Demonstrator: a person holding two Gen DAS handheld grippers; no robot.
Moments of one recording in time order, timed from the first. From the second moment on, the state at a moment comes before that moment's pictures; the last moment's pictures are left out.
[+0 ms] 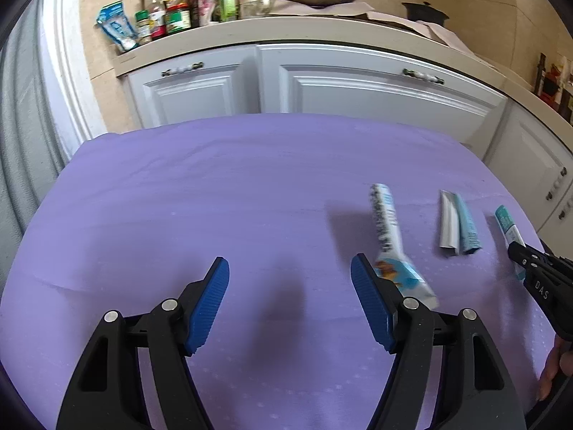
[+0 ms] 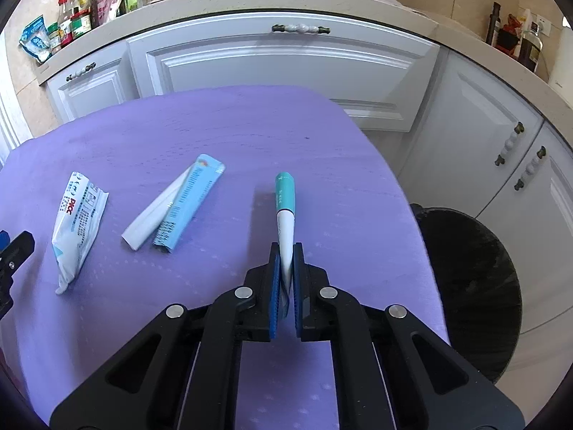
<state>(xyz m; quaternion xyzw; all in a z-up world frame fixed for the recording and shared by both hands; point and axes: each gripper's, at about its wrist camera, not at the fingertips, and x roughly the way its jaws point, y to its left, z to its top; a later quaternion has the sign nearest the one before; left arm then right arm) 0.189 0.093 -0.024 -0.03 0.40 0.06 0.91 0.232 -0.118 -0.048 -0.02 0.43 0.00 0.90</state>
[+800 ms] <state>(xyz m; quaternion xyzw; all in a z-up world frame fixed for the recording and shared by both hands) 0.214 0.051 -0.042 -0.02 0.45 0.01 0.89 0.224 -0.139 -0.048 -0.01 0.42 0.01 0.91</state>
